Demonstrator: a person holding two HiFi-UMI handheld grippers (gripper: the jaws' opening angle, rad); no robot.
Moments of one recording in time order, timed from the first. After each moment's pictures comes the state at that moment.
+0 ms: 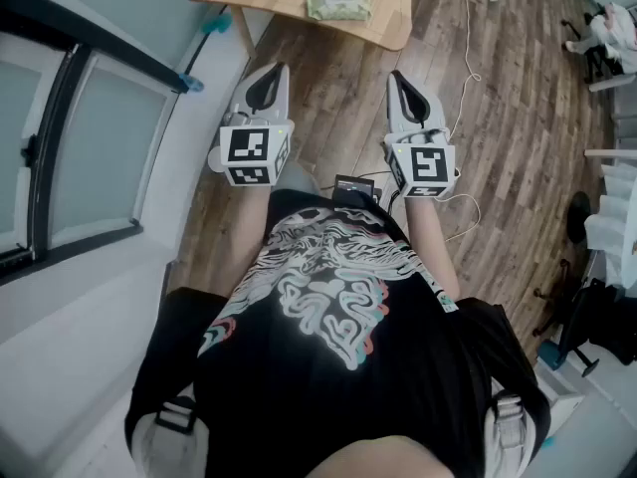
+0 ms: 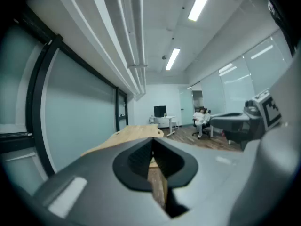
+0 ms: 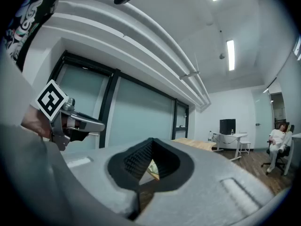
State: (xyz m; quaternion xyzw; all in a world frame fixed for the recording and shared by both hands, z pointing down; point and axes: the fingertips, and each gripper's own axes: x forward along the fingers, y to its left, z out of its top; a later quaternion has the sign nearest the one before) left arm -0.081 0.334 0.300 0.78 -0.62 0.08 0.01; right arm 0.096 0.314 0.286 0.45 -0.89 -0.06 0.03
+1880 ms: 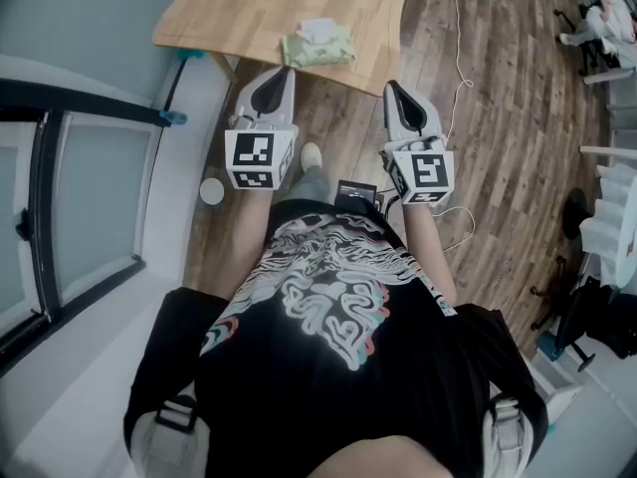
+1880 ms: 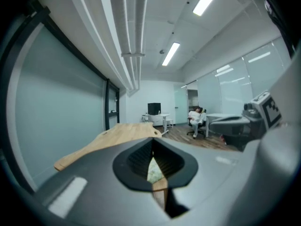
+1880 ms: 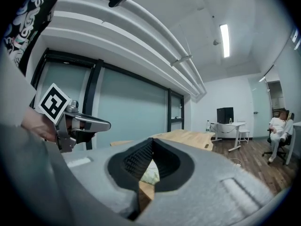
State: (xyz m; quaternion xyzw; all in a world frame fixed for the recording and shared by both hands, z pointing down) left arm -0.066 0.131 0.326 0.81 -0.57 0.09 0.04; right arm 0.100 0.132 0.319 0.46 -0.89 -0.01 0.05
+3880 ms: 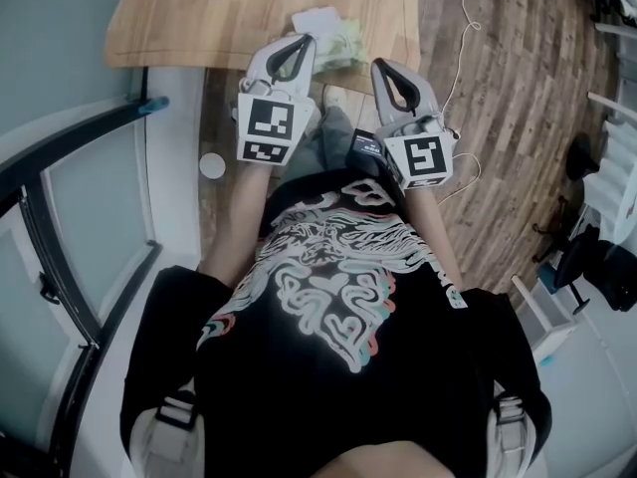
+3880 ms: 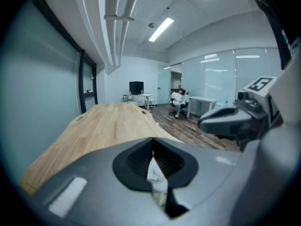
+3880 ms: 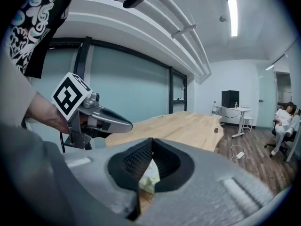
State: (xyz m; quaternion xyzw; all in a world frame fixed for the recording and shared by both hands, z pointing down) left arm -0.059 -0.053 0.426 0.87 -0.44 0.21 0.09; right arm 0.032 -0.020 0.409 0.44 -0.88 0.06 0.15
